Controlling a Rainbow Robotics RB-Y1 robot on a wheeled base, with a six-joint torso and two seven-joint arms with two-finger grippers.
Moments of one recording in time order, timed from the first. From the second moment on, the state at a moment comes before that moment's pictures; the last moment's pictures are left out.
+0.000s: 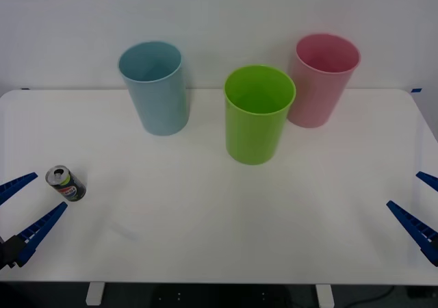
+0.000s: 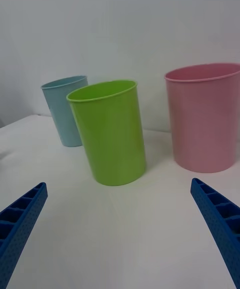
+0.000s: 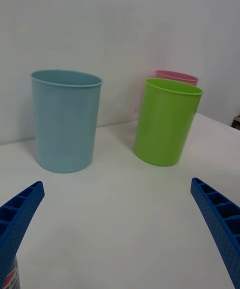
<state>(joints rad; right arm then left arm) 0.35 -0.40 -0.52 -1.66 0.96 -1.22 0.00 0.35 0.40 0.52 -1.66 -0.96 -1.22 0.00</state>
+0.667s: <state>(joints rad) 0.35 -0.40 -0.52 -1.66 0.96 -1.22 0.00 0.40 0.37 0.52 -1.65 -0.91 -1.21 -0.01</state>
